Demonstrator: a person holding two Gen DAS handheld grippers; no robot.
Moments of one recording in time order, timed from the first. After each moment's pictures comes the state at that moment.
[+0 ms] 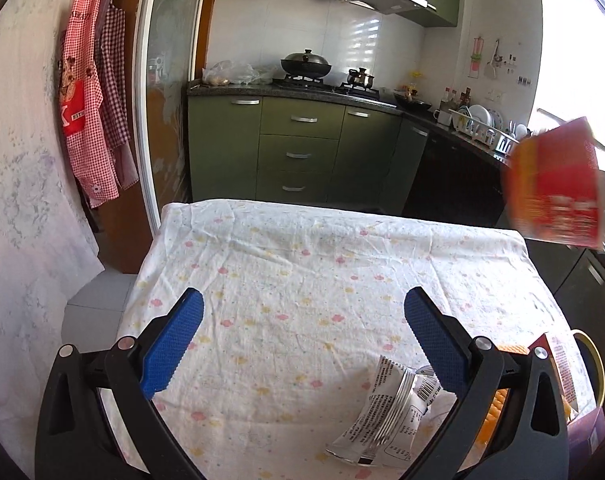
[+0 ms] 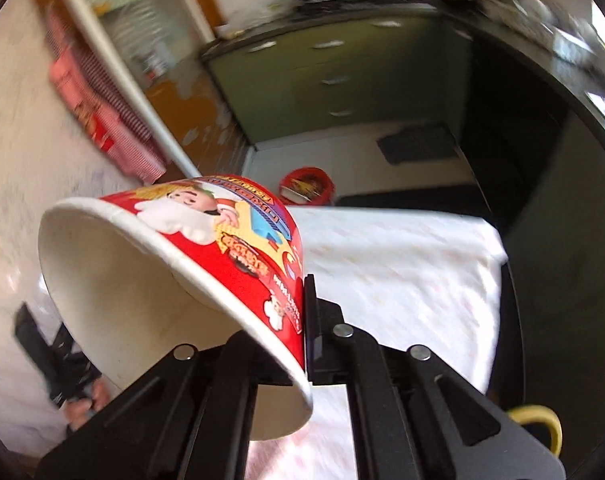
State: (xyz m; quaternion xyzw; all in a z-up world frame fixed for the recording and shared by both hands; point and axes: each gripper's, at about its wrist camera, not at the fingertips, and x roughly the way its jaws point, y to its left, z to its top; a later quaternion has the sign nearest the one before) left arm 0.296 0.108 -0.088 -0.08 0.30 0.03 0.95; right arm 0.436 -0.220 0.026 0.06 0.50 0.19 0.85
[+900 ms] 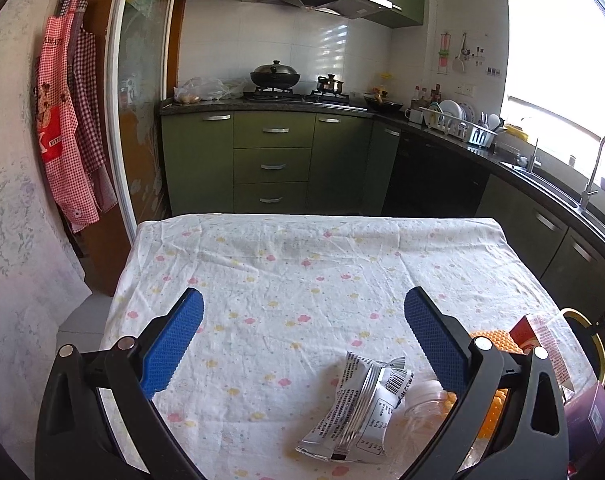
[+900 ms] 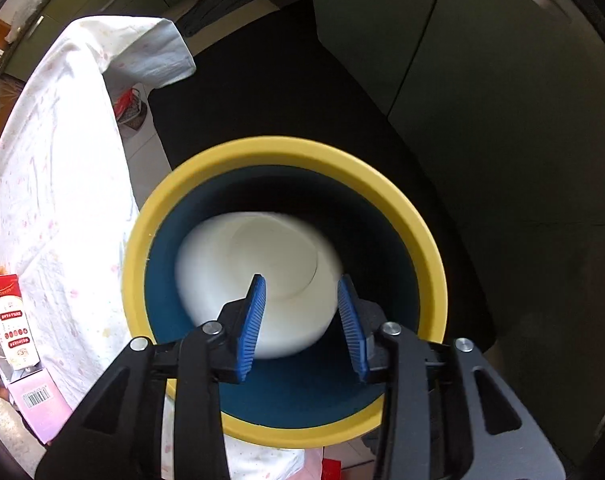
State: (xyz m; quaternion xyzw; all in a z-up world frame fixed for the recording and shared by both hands) left arm 0.287 0.082 -0.084 -0.04 0.28 -0.02 0.96; right arm 0.338 -0.485 -0.151 0.14 0.68 -0.06 0.71
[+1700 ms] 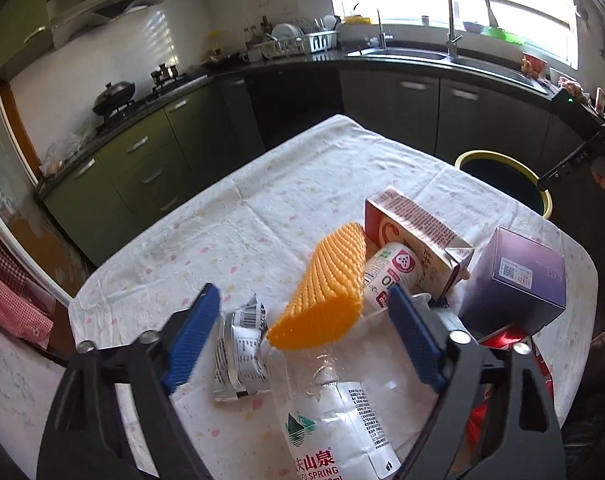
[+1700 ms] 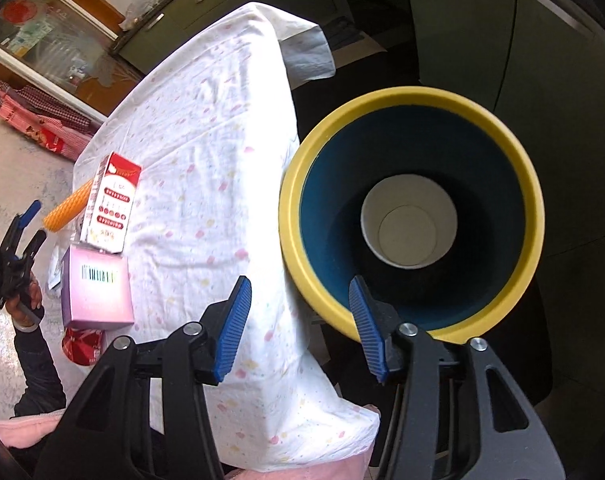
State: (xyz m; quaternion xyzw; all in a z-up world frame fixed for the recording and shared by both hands) left arm 0.231 -0.026 -0.056 0.19 0.35 -0.23 0.89; right arm 0.210 -0.421 -0.109 0.17 0.59 0.10 0.78
